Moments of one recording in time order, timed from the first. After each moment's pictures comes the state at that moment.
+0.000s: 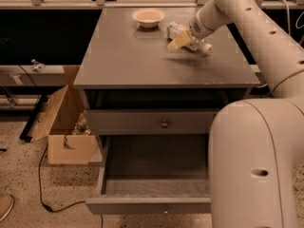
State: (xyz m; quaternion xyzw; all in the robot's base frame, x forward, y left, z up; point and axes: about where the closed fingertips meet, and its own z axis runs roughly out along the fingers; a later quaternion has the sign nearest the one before) arm 0.839 -0.128 0.857 -0.35 0.86 0.08 0.35
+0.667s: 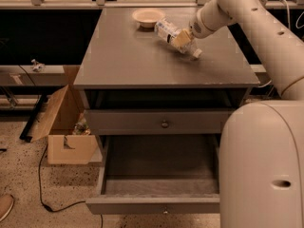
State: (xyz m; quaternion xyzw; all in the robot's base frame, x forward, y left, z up) arm 0.830 -0.120 0.867 -0.37 0.85 0.09 0.37
